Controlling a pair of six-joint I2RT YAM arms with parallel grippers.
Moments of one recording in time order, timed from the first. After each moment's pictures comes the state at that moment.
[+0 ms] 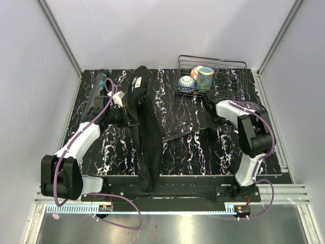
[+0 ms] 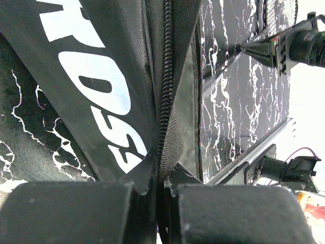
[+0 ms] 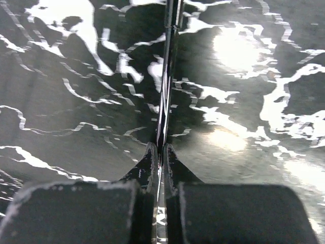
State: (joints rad) left arm -0.13 1.29 0.86 -0.34 0.61 -0.43; right arm 0.31 1.90 1.25 -0.77 0.38 1.46
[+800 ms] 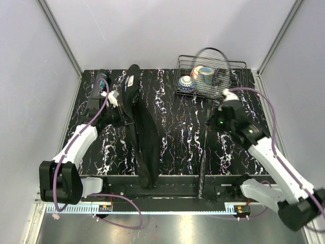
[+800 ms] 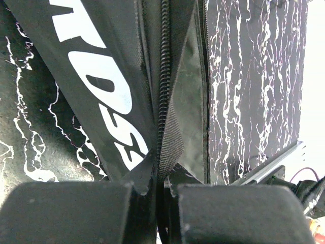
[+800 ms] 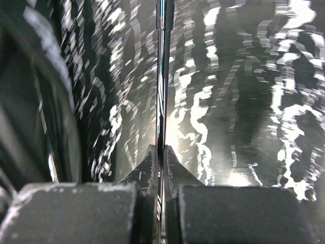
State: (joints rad) left arm -0.09 1.25 0.85 -0.36 0.54 -0.44; right arm 0.42 0.93 0.94 -0.63 0.08 0.59
